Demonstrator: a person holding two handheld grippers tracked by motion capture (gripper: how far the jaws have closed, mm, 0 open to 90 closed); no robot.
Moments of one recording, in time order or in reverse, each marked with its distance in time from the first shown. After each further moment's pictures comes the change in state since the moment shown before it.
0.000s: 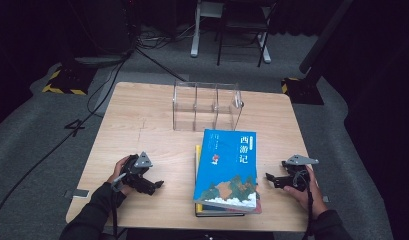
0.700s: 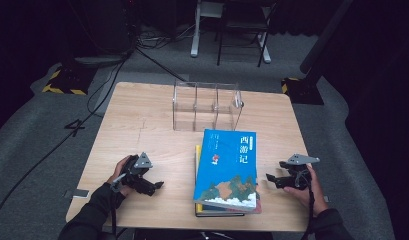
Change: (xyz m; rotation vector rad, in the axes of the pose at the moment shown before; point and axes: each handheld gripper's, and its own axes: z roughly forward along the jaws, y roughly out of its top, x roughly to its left) left arm -0.001 -0.001 -0.001 0.001 -0.007 0.007; right arm 0.004 0.009 -0.010 0.018 0.062 -0.049
